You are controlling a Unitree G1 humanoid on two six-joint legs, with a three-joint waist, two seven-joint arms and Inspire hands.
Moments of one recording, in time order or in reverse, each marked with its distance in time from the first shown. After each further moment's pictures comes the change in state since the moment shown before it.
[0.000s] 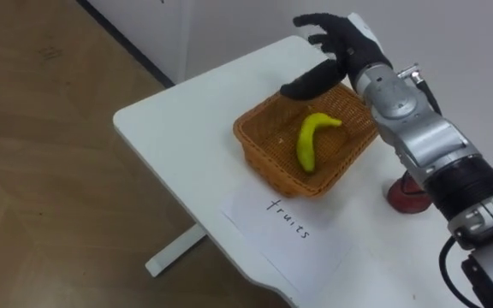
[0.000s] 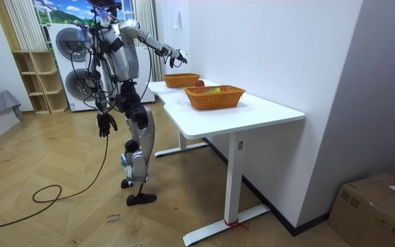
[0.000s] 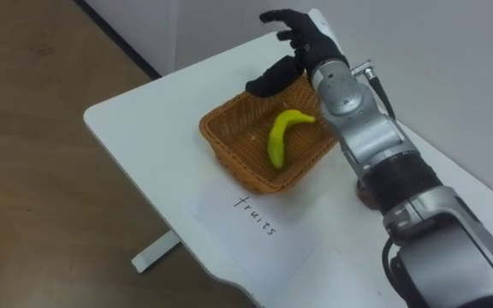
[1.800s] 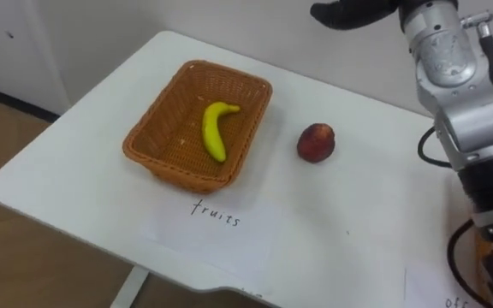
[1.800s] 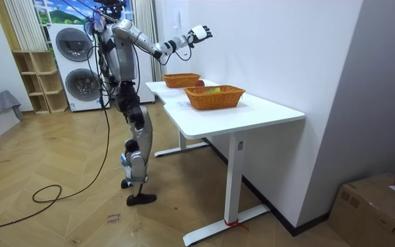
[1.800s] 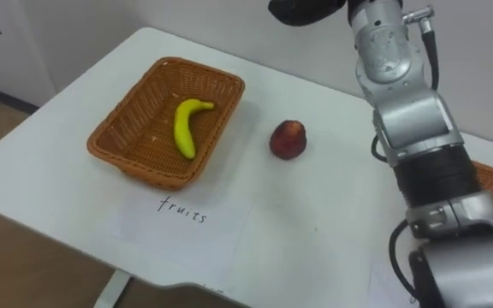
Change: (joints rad) left arm -0.148 -0.031 -0.001 0.007 0.008 -0.045 -0.001; right arm 0.073 -0.044 -0.271 -0.326 -0.127 -0.046 -0.071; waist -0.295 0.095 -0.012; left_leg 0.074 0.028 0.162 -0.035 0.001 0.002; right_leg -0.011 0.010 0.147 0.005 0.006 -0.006
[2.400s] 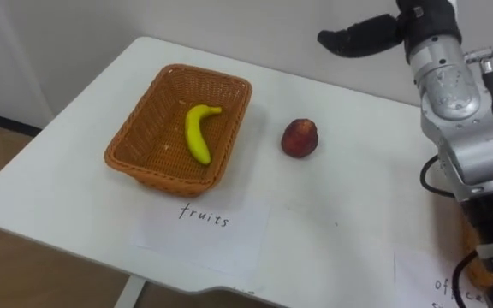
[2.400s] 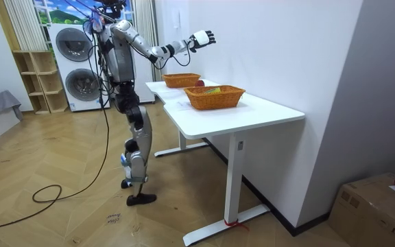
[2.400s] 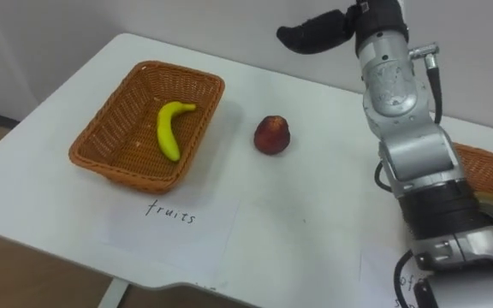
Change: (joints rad) left arm 0.000 -0.008 -0.059 0.001 0.025 -0.029 0.023; right arm 0.107 0.001 -0.020 -0.035 0.024 -0.001 -0.013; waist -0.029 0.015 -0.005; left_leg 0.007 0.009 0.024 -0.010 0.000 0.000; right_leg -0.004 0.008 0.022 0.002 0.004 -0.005
